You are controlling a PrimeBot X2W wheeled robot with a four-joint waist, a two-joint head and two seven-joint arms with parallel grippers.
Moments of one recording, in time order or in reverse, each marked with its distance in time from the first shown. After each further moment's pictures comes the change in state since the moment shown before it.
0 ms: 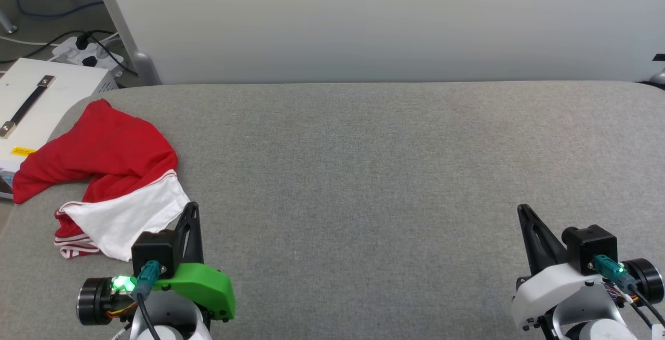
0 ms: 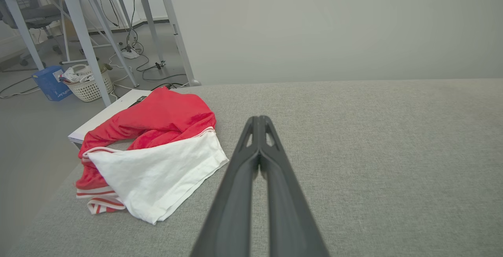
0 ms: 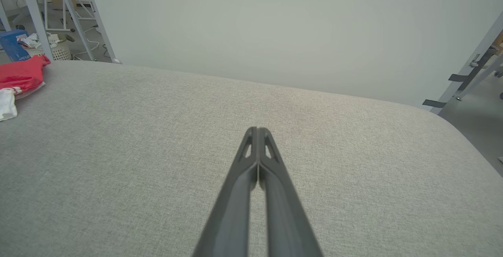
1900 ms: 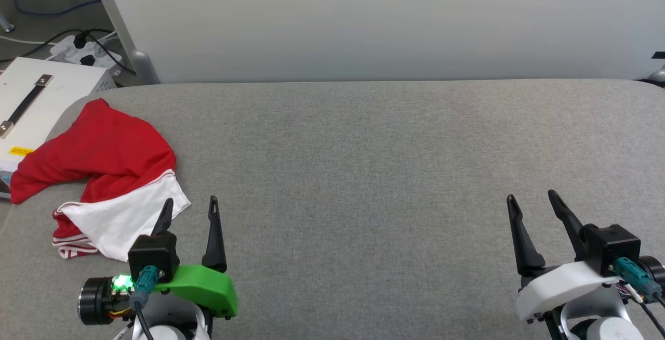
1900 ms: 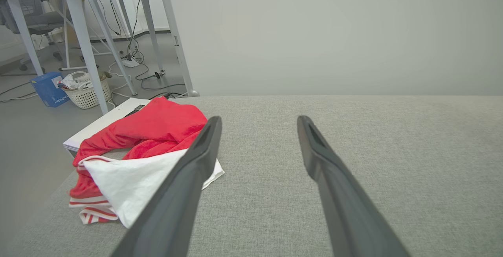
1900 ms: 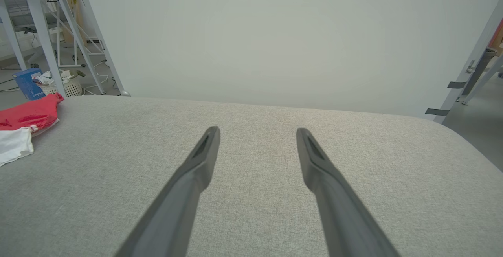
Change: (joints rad) left arm 0.000 0.000 -0.012 -0.002 -0.026 0.018 -0.062; right arm 0.003 0.000 -0.007 -0.037 0.081 0.000 -0.056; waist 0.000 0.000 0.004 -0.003
